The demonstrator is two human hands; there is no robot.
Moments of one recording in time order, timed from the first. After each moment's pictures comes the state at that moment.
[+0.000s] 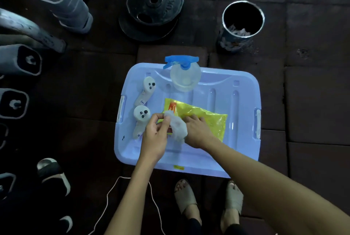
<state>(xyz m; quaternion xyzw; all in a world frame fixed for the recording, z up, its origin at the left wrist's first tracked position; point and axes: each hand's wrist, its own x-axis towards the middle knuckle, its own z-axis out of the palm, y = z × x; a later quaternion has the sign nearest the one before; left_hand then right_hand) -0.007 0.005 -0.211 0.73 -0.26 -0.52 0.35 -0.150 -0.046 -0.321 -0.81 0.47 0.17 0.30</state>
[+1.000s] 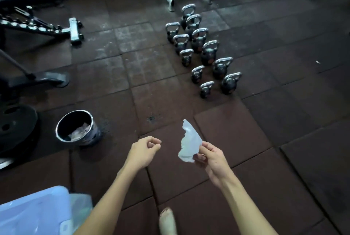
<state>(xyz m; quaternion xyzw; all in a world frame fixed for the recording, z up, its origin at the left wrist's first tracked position) -0.768 -0.245 -0.058 0.64 -0.61 -0.47 0.05 -0.983 -0.138 -0.039 -0.10 0.60 -0.49 0.62</state>
